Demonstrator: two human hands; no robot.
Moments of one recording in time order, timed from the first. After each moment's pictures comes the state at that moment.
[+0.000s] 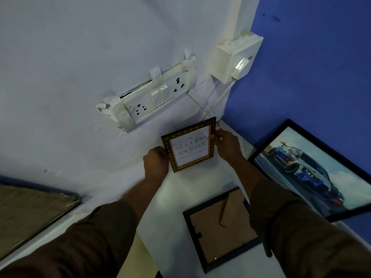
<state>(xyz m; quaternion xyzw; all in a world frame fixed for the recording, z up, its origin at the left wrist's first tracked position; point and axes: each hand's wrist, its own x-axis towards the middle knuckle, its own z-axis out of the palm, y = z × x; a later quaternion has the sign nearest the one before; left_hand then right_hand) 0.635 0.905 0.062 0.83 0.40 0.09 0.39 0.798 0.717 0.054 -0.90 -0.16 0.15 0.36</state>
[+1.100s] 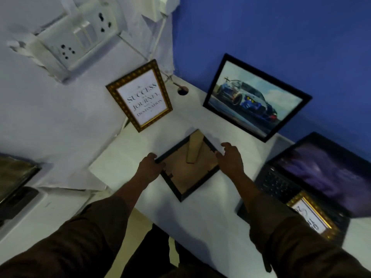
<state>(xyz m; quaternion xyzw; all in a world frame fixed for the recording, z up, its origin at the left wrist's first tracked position) 0.518 0.779 0.018 0.82 0.31 -0.22 0.43 0.593 0.509 0.000 -0.91 0.09 0.20 0.35</state>
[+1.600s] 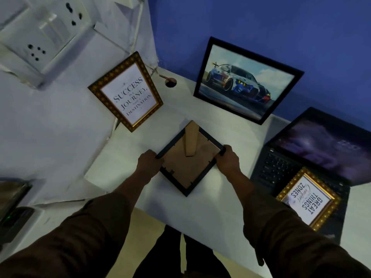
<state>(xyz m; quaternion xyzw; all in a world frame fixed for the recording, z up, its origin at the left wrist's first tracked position) 0.534 0.783 0.004 0.85 0.28 -0.24 0.37 0.556 0.518 -0.027 -0.87 0.24 0.21 0.38</state>
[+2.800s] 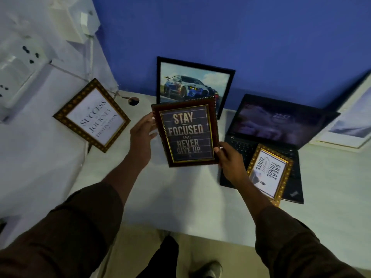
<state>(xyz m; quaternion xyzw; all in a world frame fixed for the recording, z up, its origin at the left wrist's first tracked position) 0.572 0.711 0.109 0.62 0.09 -0.08 0.77 0.458 0.449 0.063 -0.86 0.12 -0.02 0.50</state>
